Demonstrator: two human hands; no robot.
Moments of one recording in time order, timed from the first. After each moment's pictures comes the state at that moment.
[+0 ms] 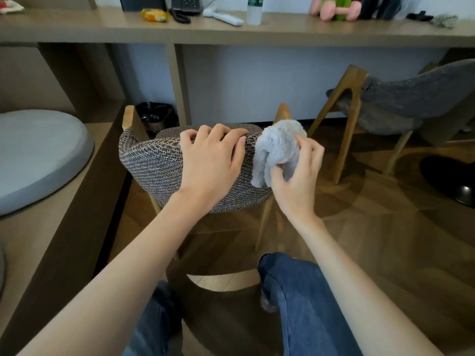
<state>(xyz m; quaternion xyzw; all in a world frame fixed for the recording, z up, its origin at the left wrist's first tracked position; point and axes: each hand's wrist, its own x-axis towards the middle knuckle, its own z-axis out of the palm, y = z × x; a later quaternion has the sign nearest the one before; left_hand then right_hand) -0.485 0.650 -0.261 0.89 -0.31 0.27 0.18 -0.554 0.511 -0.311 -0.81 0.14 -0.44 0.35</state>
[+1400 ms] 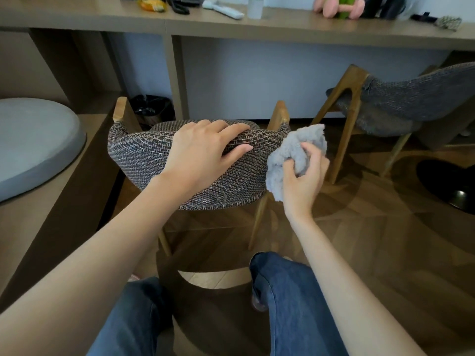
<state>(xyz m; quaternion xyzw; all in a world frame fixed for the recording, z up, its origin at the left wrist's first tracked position) -0.467 0.650 -0.253 0.87 -0.41 0.23 0.11 -0.540 0.477 -0.342 -0.71 0.24 -0.50 0.44</state>
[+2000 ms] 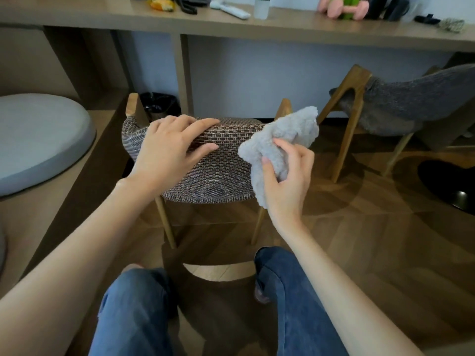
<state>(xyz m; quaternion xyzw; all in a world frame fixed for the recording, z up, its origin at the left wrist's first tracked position) -0.460 0.716 -0.259 0.88 -0.39 0.22 0.15 -0.565 0.537 -0.322 -0.76 0.11 -0.52 0.38</state>
